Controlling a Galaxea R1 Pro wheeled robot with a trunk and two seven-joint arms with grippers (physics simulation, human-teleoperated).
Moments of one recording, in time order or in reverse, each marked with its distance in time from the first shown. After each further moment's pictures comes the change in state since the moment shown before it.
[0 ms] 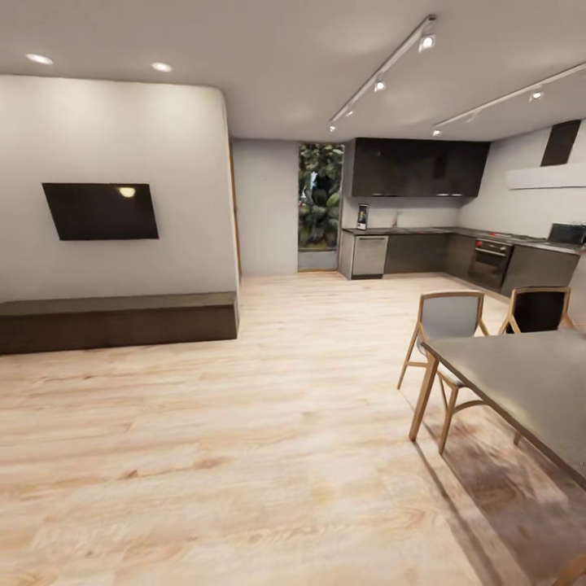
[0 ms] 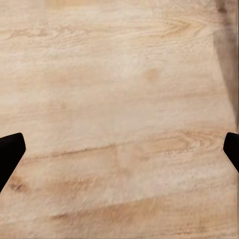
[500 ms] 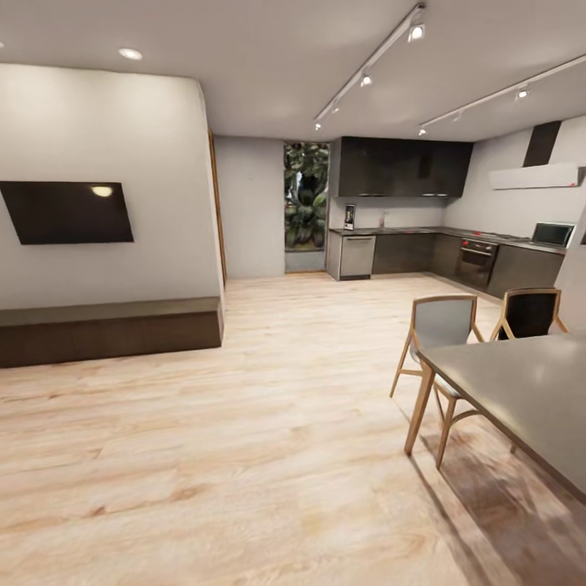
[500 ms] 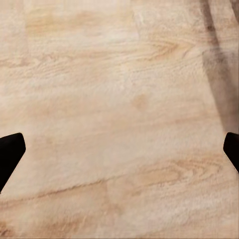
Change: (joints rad) left arm 0.001 -0.001 0.000 0.008 0.001 -0.001 0.001; right arm 0.000 -0.006 0.000 0.012 0.004 -0.010 0.001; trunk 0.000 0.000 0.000
